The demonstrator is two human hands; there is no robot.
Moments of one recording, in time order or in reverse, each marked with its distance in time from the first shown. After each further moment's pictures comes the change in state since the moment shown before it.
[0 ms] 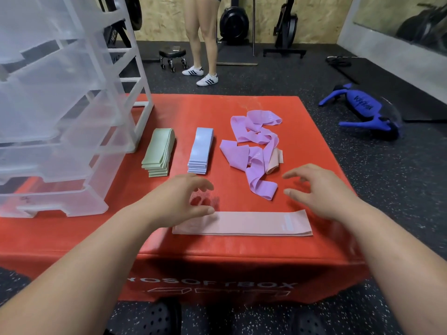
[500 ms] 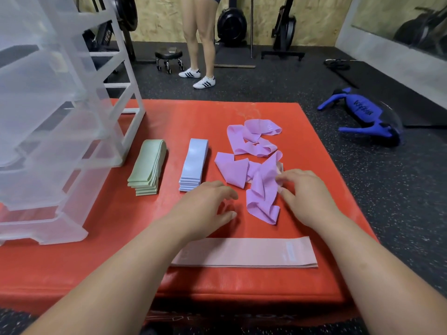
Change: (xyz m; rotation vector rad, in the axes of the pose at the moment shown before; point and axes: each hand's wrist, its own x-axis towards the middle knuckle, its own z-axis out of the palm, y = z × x) left_hand 0.072 0.027 0.036 0.022 0.099 0.052; right_hand 0.058 0.002 0.029 -0.099 0.159 0.060
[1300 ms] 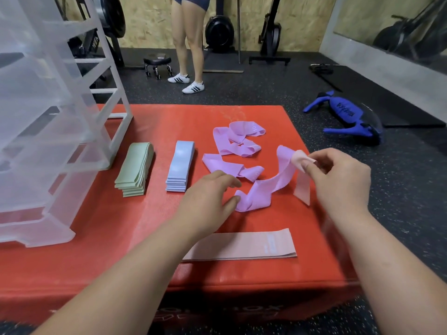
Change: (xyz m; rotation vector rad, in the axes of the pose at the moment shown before) left_hand 0.009 0.049 0.007 -0.126 0.211 -0.017; right_hand -0.035 0.012 -0.082 0.154 0.501 0.259
